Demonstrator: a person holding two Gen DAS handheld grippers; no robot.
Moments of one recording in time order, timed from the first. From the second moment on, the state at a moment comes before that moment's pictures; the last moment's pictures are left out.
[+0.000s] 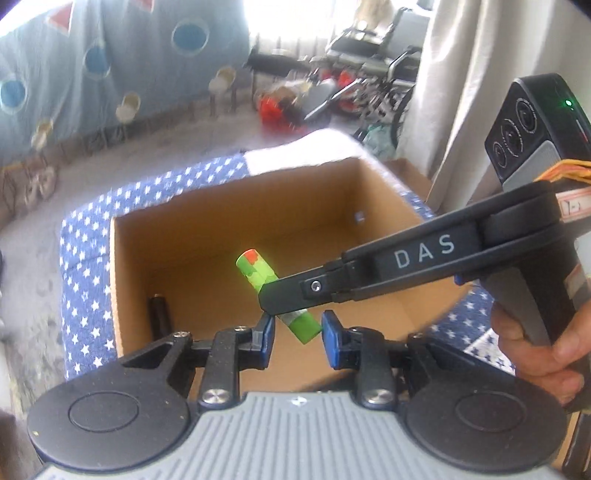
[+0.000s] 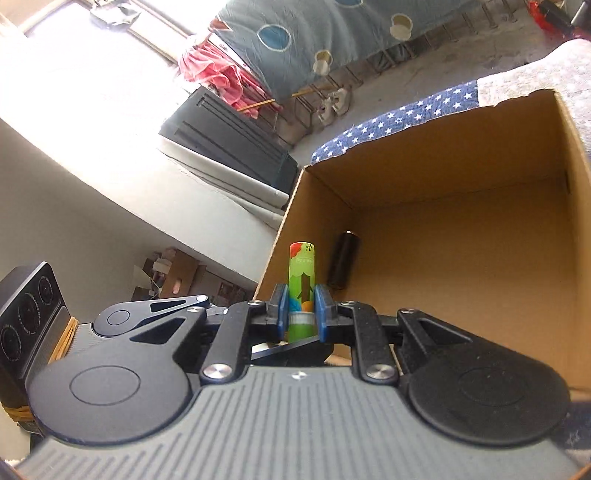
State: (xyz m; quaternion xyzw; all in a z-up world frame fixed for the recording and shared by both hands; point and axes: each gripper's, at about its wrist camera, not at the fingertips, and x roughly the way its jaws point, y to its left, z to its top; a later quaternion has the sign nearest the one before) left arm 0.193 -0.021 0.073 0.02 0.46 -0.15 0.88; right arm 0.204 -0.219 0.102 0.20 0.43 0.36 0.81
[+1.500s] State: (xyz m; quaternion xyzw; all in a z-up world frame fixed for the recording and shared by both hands) left arm 0.054 -0.074 0.000 0.01 0.47 -0.26 0.84; right arm 0.072 -0.325 -0.024 0.29 0.40 0.28 0.82
